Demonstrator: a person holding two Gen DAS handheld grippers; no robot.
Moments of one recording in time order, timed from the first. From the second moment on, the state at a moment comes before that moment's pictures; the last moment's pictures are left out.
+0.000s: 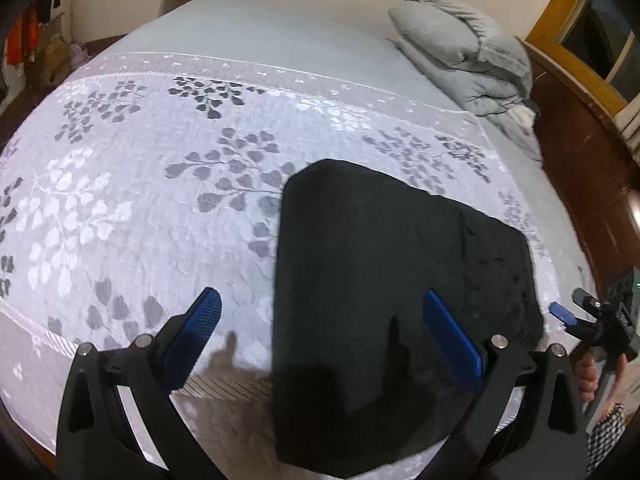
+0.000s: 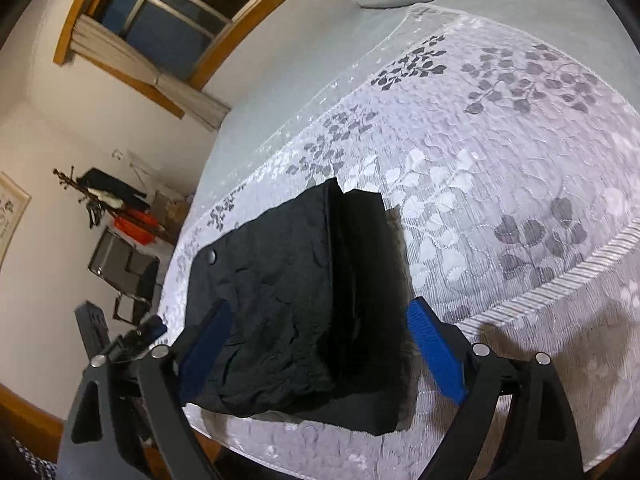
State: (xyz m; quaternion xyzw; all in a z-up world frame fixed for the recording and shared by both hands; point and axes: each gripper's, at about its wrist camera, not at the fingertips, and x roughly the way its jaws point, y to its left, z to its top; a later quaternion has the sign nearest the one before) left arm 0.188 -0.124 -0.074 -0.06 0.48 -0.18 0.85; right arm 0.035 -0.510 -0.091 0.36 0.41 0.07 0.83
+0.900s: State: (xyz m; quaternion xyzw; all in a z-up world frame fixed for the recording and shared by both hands) left arm 0.196 -0.139 -0.102 0.00 0.48 -0.18 0.86; right arm 0.069 -0.492 -0.134 0.34 0.47 0.05 0.82
